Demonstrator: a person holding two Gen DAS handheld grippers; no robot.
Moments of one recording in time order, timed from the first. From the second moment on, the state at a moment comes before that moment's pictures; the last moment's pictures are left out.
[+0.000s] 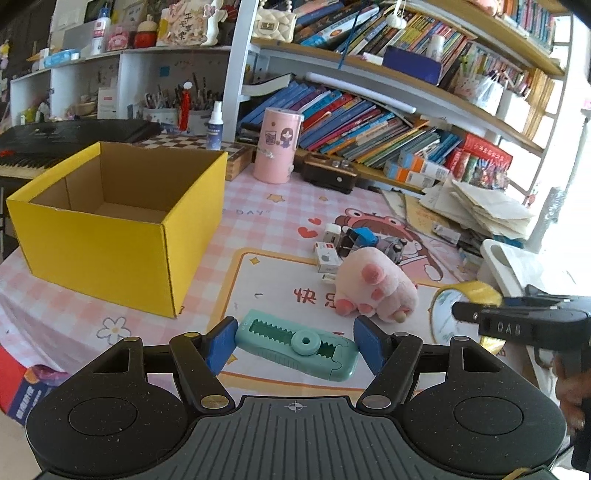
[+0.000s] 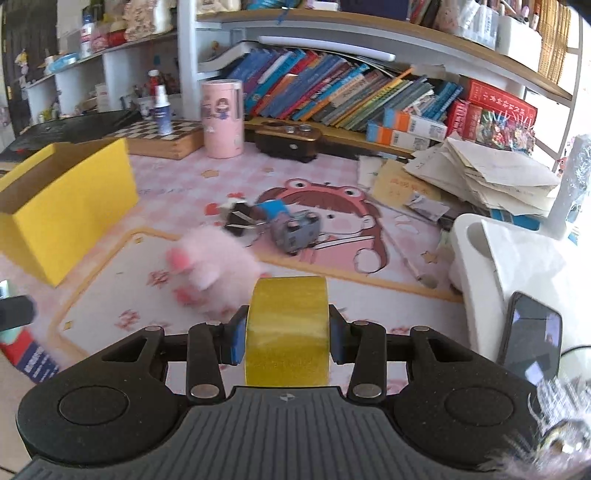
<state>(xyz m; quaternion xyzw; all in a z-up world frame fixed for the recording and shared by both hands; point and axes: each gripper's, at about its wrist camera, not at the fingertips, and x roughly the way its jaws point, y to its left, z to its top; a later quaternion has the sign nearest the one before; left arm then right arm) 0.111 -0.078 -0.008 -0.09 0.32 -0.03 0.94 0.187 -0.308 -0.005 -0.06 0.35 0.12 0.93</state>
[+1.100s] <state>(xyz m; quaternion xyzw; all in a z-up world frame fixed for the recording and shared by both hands) -0.034 0.104 -0.008 -0.07 0.32 -0.05 0.94 -0.010 -0.092 -0.009 -0.01 0.39 0.17 0.90</state>
